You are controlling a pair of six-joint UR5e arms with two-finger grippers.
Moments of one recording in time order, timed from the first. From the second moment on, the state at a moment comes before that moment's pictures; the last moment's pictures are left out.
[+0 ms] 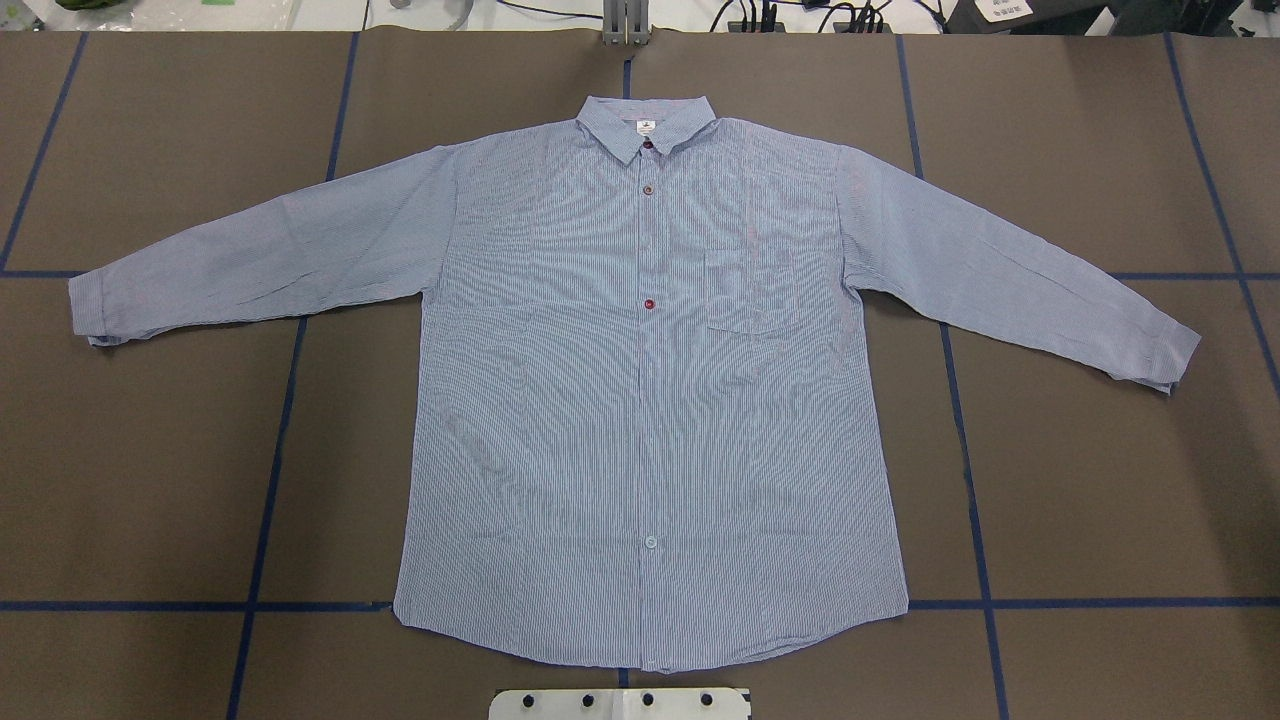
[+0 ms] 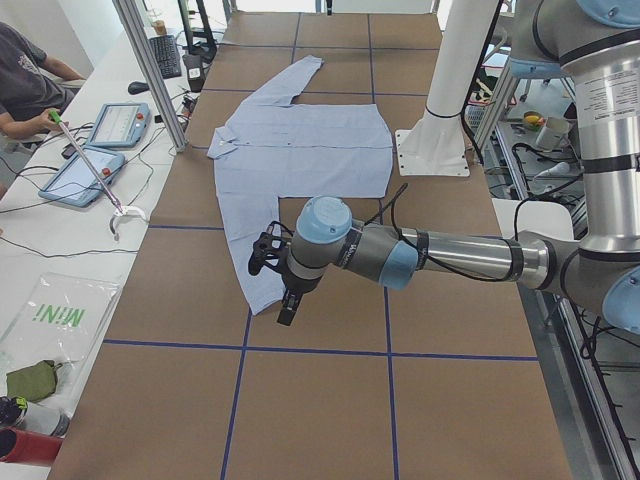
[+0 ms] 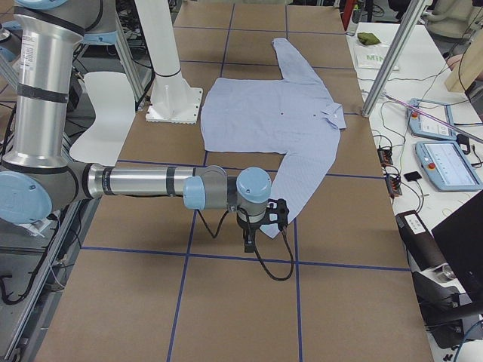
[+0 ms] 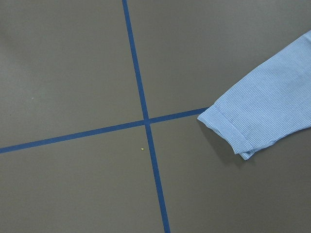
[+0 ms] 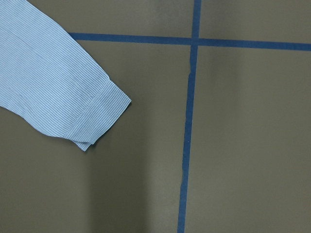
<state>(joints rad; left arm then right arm) -1.58 -1.35 -1.88 -1.86 -2.34 -0.06 1.50 -1.76 1.79 -1.55 2.39 0.03</state>
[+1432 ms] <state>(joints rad) -1.54 -1.36 -1.88 -1.90 -2.38 -0.07 1.38 -1.75 1.76 -1.31 2.37 0.50</state>
